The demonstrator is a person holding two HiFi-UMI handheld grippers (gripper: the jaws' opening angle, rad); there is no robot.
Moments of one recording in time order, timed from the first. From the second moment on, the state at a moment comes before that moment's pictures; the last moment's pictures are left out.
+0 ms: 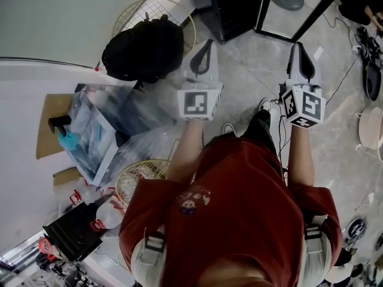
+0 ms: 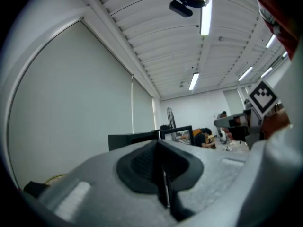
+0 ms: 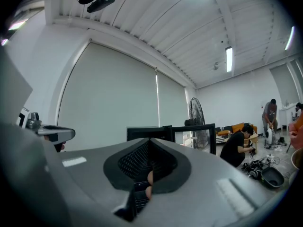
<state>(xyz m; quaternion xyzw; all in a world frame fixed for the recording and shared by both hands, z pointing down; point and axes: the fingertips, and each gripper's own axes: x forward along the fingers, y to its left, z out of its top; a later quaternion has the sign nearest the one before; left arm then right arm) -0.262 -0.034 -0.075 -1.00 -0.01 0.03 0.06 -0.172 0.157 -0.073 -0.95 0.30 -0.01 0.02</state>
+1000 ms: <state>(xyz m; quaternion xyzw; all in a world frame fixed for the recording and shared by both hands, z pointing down) 0.001 0.039 -0.076 -1.00 0.04 0.01 0.09 0.109 0.233 -0.059 -0.94 0.35 -0.02 0.03</state>
